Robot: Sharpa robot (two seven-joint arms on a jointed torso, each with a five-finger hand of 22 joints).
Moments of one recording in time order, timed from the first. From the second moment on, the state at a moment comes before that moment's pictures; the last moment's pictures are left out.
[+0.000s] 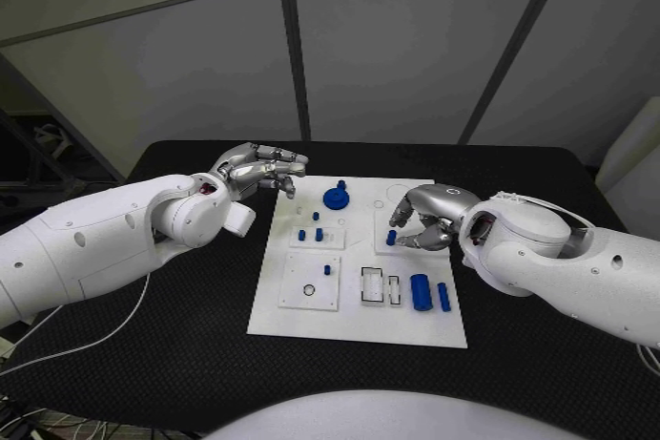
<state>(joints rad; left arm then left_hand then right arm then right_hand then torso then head) 1.09 -0.86 0.09 1.38 -0.17 -0.10 0.19 1.34 -0.10 0.44 -0.12 0.05 1.00 0.17 0.15 0.17 1.05 0.10 0.36 0.24 1.11 0.03 0.79 0.48 0.13 1.03 0.12 0.58 0.96 1.07 -0.84 0.06 1.68 -1.66 -0.12 -0.31 1.39 -0.15 0.33 0.08 0.21 0.97 0.14 0.06 0.07 1.00 0.10 0.14 0.09 1.47 0.01 1.21 1.14 0.09 1.38 0.11 1.25 1.12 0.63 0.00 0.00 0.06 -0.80</state>
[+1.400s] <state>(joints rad) 1.09 -0.86 0.09 1.38 -0.17 -0.09 0.19 1.34 -0.10 0.44 -0.12 0.05 1.00 0.17 0.15 0.17 1.05 0.11 0.36 0.24 1.11 0.03 0.79 0.48 0.13 1.03 0.12 0.58 0.96 1.07 -0.76 0.04 1.60 -1.67 -0.07 -0.32 1.43 -0.11 0.39 0.09 0.21 1.06 0.14 0.10 0.08 1.16 0.07 0.19 0.08 1.47 -0.01 1.23 1.14 0.09 1.41 0.09 1.28 1.16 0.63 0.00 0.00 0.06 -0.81</state>
